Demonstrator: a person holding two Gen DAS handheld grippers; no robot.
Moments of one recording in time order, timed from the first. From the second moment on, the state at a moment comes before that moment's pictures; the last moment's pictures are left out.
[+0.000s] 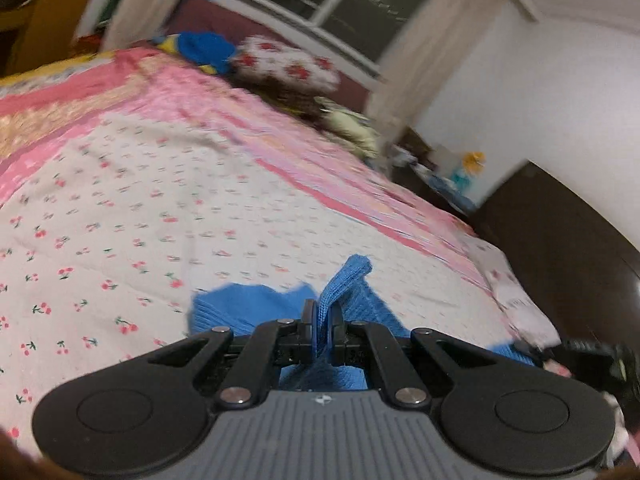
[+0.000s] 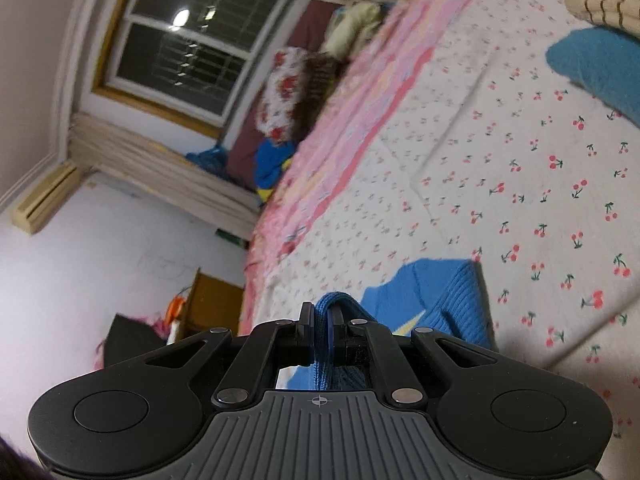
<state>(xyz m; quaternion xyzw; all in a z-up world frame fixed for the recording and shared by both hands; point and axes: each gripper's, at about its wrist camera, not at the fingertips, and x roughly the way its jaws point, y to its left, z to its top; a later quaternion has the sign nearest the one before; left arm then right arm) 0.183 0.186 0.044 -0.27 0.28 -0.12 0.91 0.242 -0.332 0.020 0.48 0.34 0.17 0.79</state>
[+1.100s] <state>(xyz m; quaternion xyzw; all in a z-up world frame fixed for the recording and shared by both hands) 0.189 0.189 0.002 -0.27 0.30 0.01 0.91 0.266 -0.274 -0.025 0.23 0.40 0.10 0.88</state>
